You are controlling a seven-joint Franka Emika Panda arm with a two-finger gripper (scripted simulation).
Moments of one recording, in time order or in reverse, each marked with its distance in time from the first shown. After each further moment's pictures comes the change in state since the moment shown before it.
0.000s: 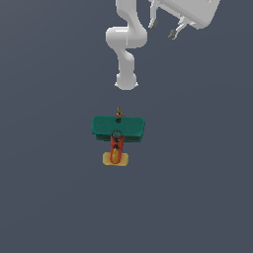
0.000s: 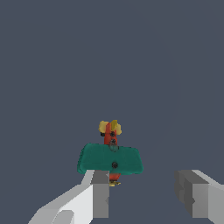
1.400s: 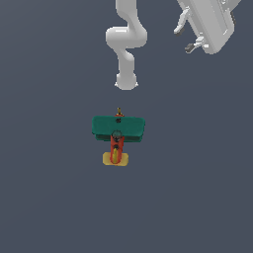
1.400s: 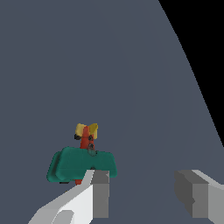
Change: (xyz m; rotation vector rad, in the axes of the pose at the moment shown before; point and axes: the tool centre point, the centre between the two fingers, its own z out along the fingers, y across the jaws) arm 0.000 -0.065 -0.001 -0.356 0.045 -0.129
